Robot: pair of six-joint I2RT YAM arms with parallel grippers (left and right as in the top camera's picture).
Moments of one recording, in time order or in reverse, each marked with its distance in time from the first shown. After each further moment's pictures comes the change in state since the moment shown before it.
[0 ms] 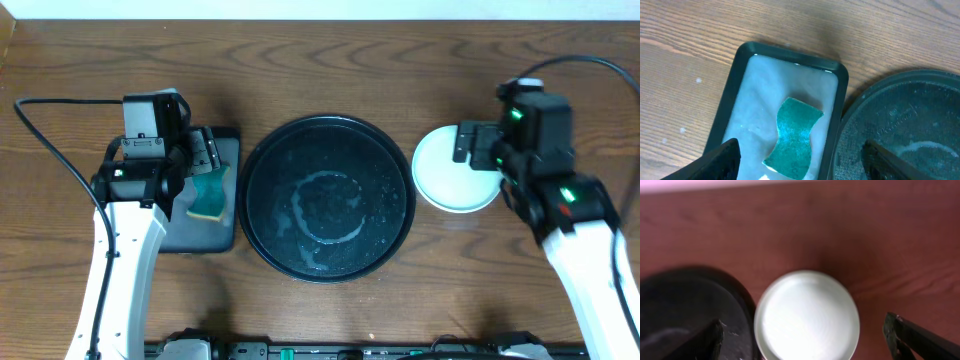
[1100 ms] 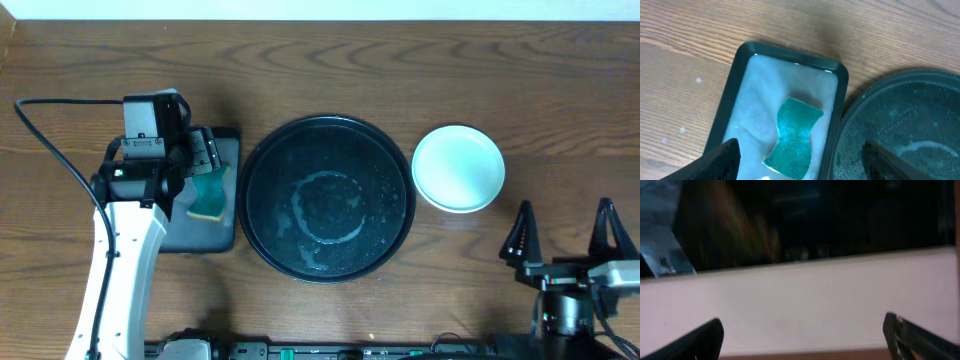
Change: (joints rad) left arm 0.000 0.000 0.000 -0.002 0.000 0.000; right arm -0.134 -1.182 -0.705 0.621 -0.140 -0.034
